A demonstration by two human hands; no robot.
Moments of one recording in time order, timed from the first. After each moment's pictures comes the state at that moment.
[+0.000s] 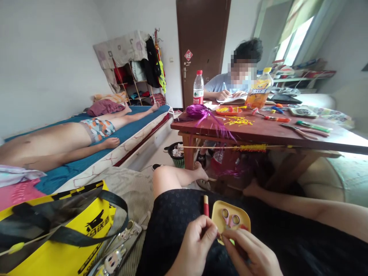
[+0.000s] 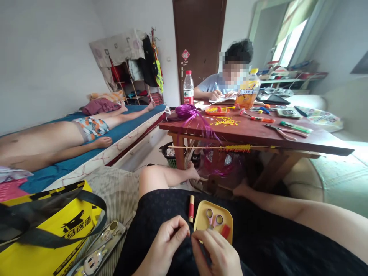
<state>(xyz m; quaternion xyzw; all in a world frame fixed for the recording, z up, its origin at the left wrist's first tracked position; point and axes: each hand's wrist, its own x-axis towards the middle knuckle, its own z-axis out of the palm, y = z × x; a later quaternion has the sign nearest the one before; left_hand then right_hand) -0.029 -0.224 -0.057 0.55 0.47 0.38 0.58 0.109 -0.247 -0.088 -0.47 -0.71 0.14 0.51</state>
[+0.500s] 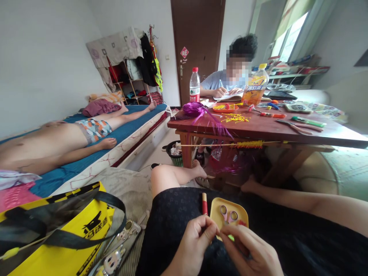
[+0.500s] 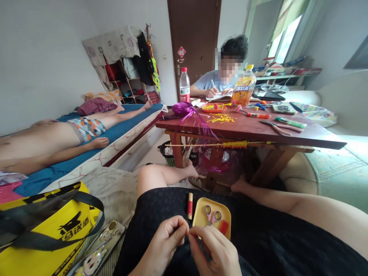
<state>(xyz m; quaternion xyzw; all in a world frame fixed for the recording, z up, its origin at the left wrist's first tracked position) -0.028 -0.224 -0.072 0.51 0.43 0.38 0.64 0.107 -0.248 -0.075 -0.48 -0.68 0.14 0.53</state>
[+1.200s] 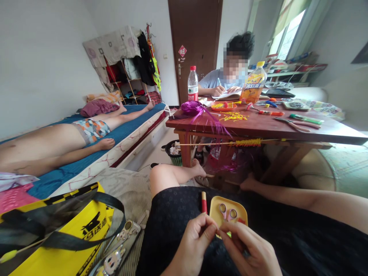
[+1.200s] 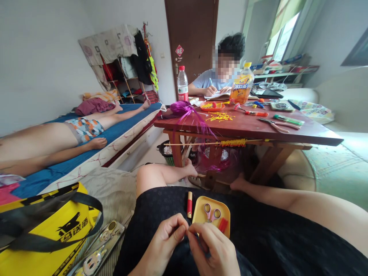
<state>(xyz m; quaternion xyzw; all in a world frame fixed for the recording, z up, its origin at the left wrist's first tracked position) -0.029 -0.225 -0.066 0.54 0.40 0.39 0.63 0.108 -0.249 -0.076 -0.49 -0.68 0.15 0.52</state>
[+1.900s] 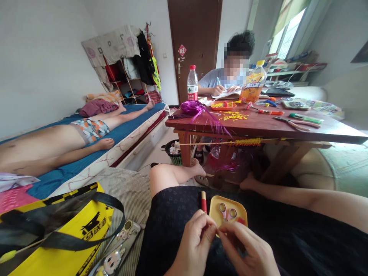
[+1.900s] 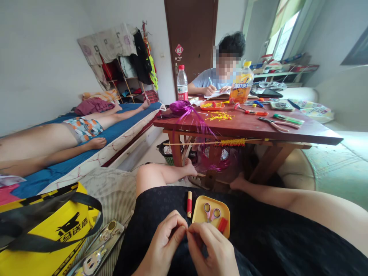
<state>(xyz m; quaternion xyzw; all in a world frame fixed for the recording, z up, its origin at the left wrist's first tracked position) -0.027 -0.228 -0.060 0.66 0.46 0.37 0.47 0.106 -0.249 -0.081 -0.49 -0.68 0.17 0.52</state>
